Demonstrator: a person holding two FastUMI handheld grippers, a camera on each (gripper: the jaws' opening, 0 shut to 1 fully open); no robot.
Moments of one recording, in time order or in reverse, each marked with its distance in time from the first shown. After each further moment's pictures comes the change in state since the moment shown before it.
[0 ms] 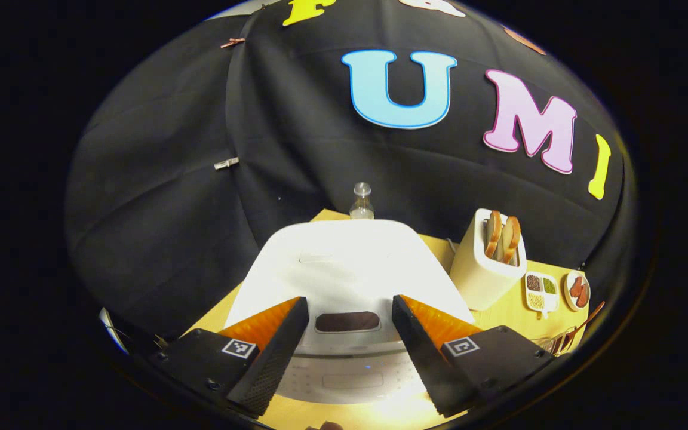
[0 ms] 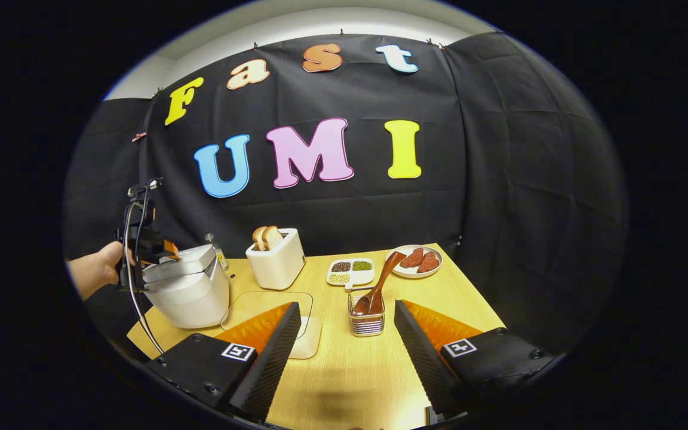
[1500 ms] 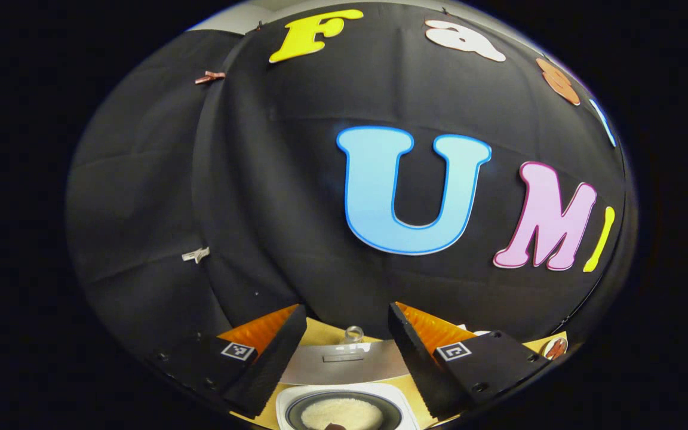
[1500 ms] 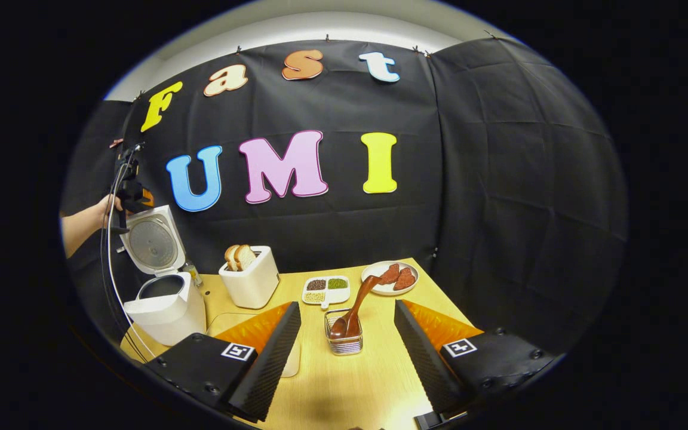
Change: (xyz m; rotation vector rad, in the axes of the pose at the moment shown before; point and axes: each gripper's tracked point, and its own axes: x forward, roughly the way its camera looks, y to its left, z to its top) left arm 0.061 0.020 0.290 -0.026 -0.274 -0.078; right arm 0.019 -0.022 0.042 0.026 -0.060 -0.136
